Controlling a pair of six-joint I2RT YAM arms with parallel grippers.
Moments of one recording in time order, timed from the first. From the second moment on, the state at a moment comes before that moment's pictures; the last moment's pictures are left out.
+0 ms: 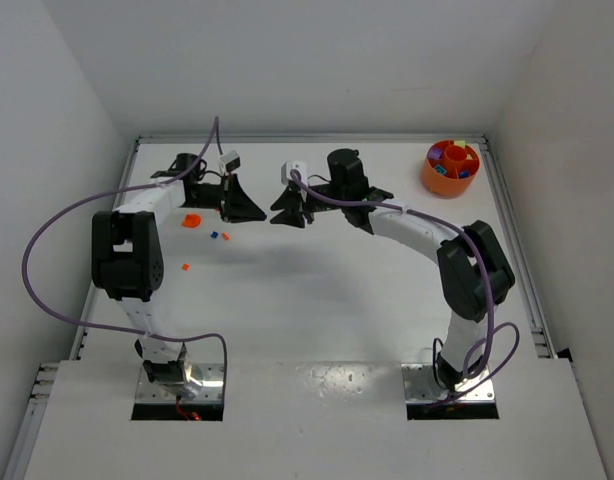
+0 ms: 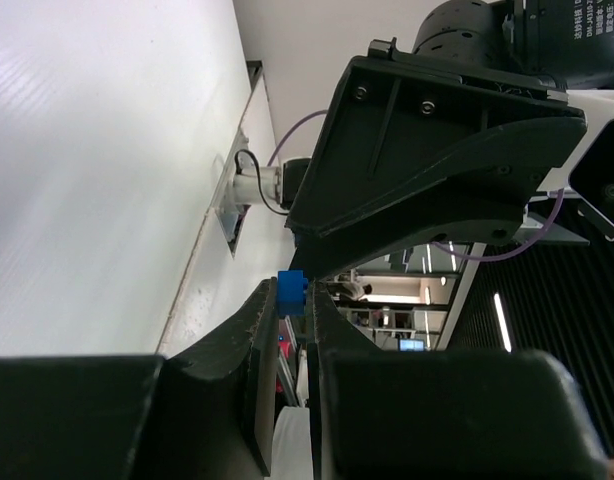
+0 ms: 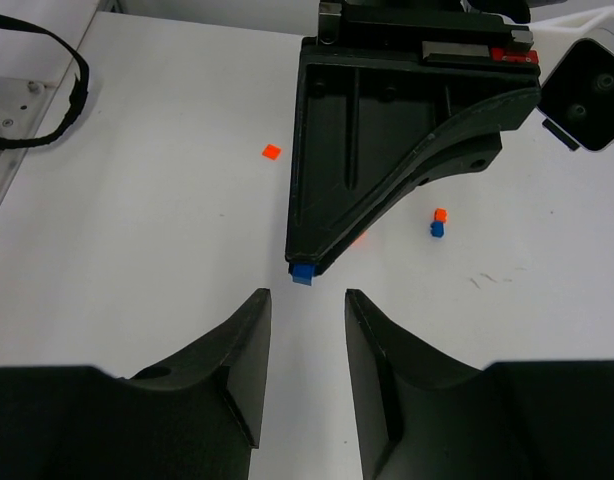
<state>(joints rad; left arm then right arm) -0.01 1.87 1.34 -0.66 1.46 -0.26 0.60 1.83 1.28 0.20 -0.92 -0.43</state>
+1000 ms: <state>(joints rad) -0.04 1.87 1.35 -0.67 1.46 -0.22 0.62 1.85 1.29 0.21 -0.91 -0.43</state>
